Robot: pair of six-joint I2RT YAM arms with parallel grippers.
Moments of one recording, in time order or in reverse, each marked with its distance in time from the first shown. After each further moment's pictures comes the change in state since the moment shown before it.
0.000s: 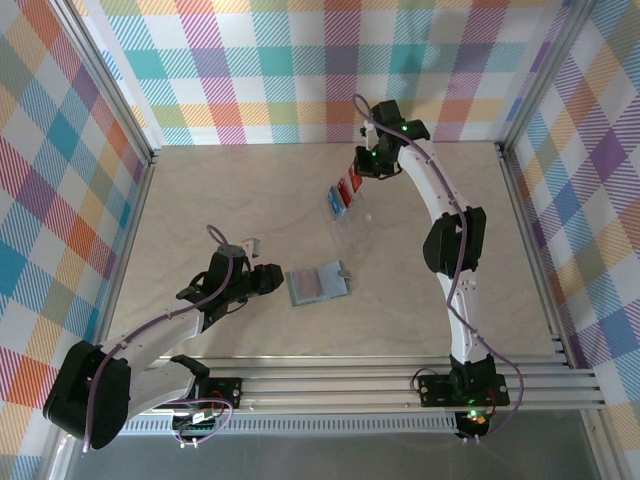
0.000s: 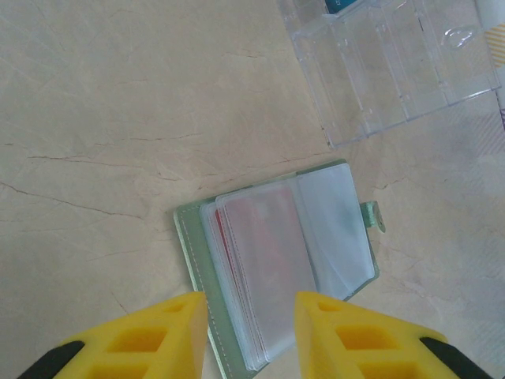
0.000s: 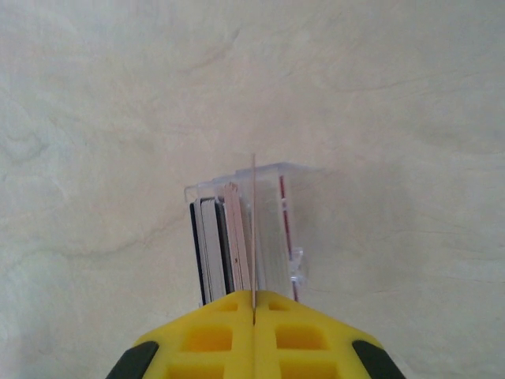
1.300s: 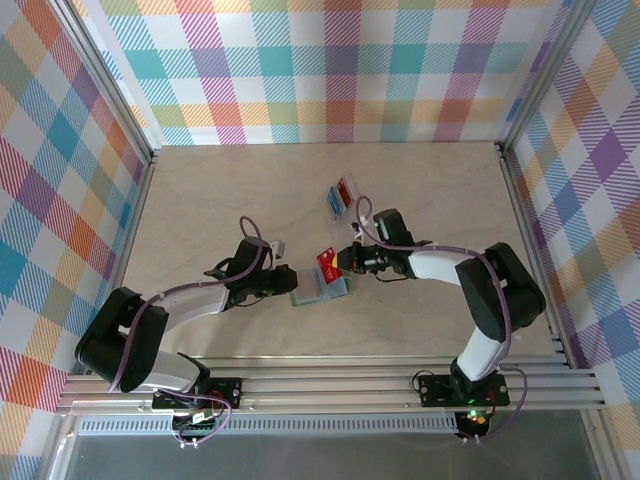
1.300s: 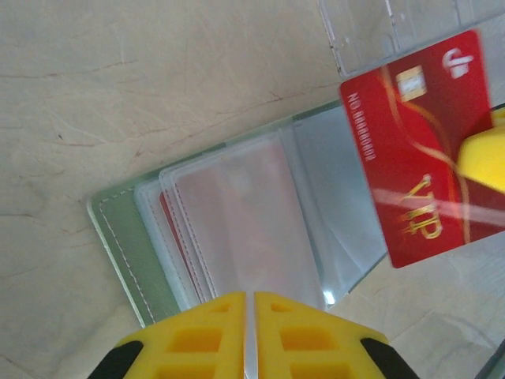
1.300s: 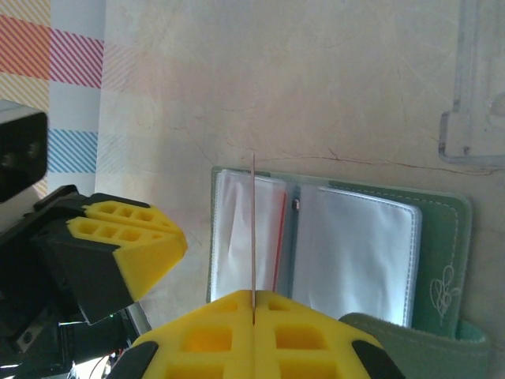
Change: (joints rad) left arm -0.068 0.318 0.127 0.026 0.099 0.034; right arm 0.178 -0.650 -1.651 1.249 -0.463 0.367
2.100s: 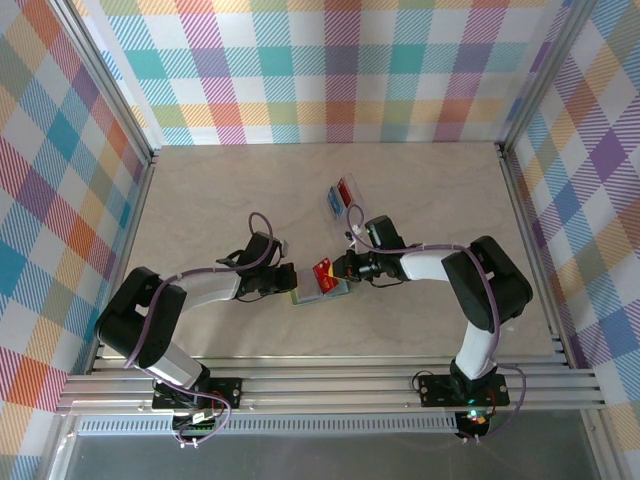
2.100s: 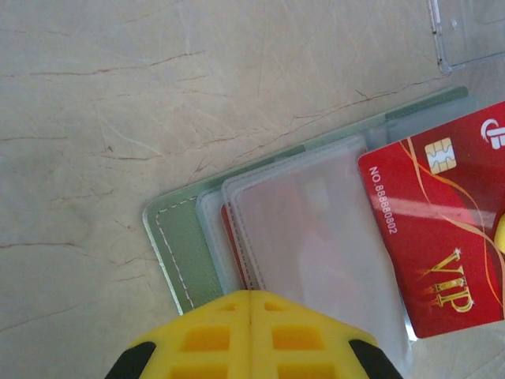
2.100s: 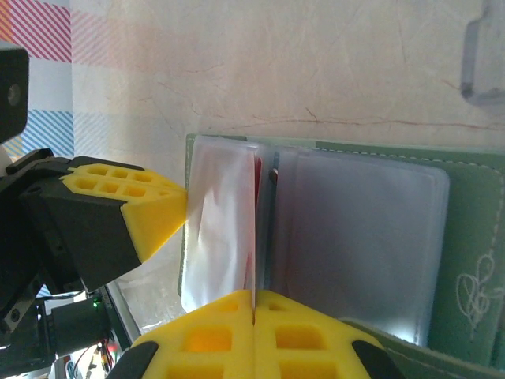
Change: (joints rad) left arm -0.006 0.148 0.104 -0.104 -0.067 0.018; right arm 0.039 0.065 0.003 0.000 0.005 0.000
